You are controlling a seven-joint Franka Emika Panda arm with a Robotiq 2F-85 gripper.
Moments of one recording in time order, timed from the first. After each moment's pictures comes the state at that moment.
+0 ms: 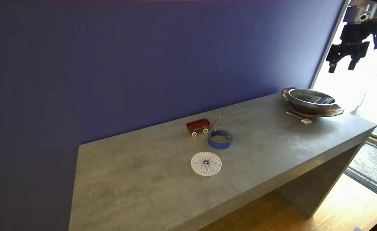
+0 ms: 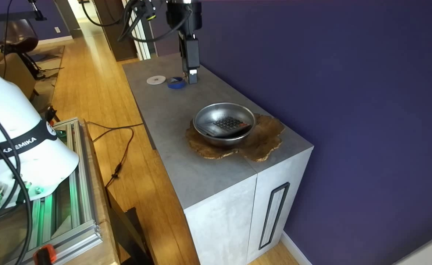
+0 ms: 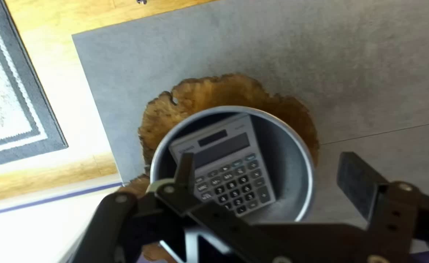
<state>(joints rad) -0.14 -0.21 -0.05 -2.58 -0.06 2.31 0.17</state>
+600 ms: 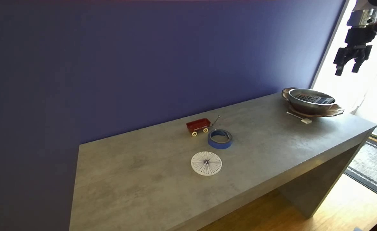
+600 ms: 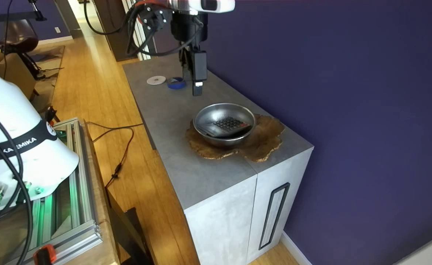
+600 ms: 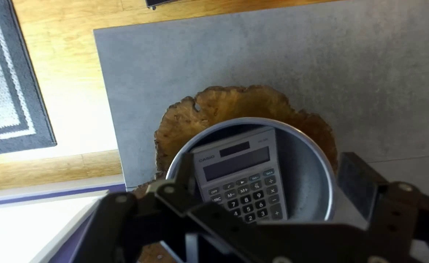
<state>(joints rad) -0.15 -0.17 -0.12 -2.56 -0.06 2.29 -0.02</state>
